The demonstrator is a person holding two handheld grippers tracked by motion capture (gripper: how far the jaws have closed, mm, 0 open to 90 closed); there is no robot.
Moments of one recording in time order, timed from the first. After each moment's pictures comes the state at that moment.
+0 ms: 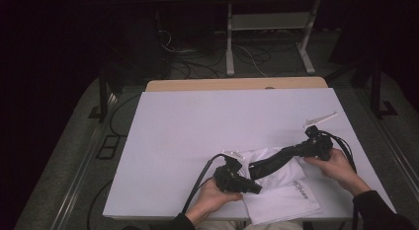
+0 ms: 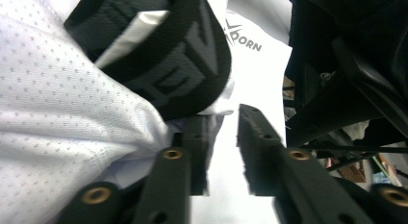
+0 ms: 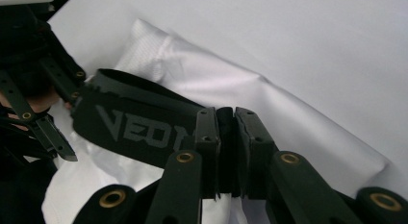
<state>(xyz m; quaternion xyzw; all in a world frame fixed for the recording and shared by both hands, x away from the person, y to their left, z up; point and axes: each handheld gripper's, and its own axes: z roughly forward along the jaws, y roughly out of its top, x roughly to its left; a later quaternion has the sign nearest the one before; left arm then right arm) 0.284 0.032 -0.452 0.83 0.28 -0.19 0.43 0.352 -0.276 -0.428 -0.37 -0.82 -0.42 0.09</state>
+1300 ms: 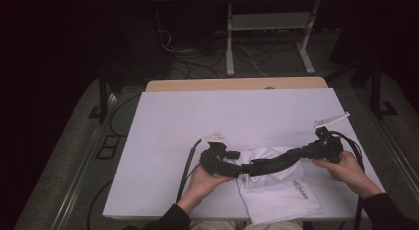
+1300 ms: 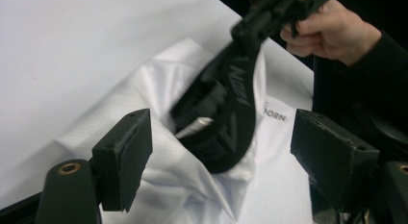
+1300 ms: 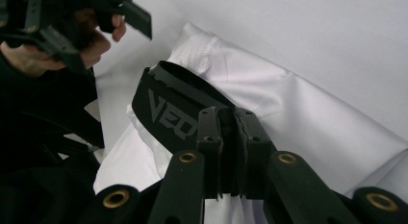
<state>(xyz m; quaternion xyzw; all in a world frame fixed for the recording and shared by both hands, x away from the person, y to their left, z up) 0.306 0.067 -0.410 0.80 0.31 -0.08 0.51 0.337 -0.292 -0.414 -0.35 -0.81 -0.45 0.13</state>
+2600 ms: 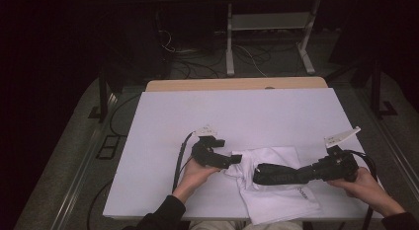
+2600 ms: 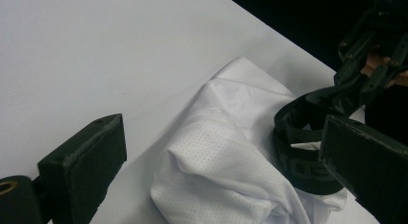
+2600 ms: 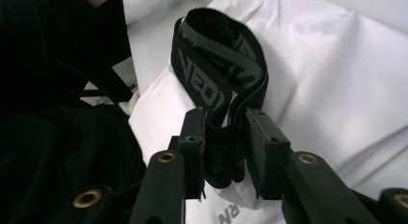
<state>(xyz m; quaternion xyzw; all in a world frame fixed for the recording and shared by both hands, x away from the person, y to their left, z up) 0.330 0.088 -0.426 0.78 0.33 -0.02 0.52 0.290 -0.307 -0.418 -0.29 -0.84 -0.43 0.15</state>
